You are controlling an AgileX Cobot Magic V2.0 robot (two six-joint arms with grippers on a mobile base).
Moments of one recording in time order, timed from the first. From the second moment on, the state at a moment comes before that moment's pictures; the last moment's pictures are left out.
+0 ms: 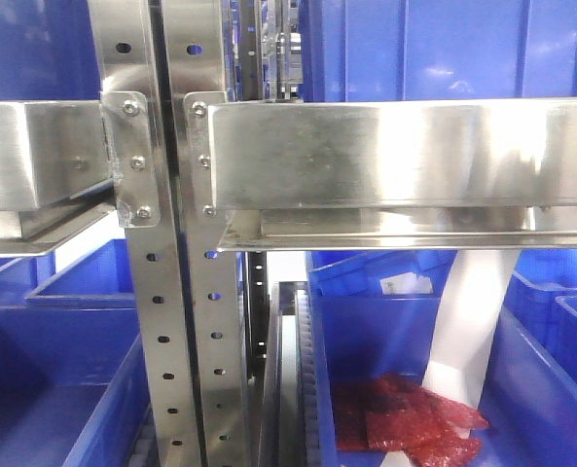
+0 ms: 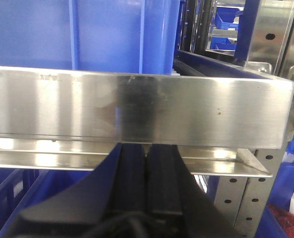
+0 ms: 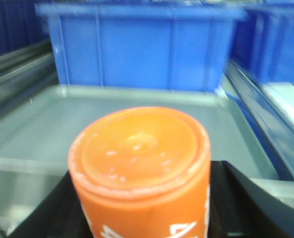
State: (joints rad) left arm -0.06 -0.01 0.03 -0.07 0.07 0.03; right arm 0.10 0.42 -0.50 -0.12 0.34 0.17
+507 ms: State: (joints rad) left arm -0.06 -0.01 0.03 -0.07 0.07 0.03; right arm 0.10 0.05 -0.50 -0.12 0.66 0.17
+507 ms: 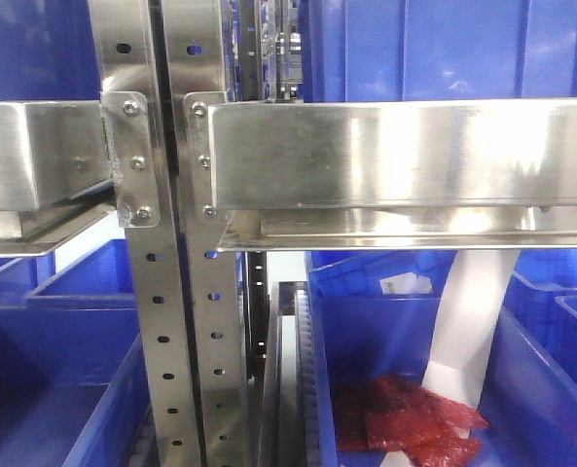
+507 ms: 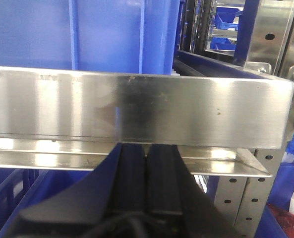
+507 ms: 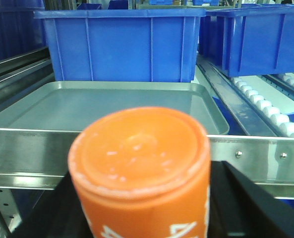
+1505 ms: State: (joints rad) left arm -0.06 -0.01 0.03 -0.07 0.07 0.03; right arm 0.10 0.05 -0.50 -0.12 0.66 0.17
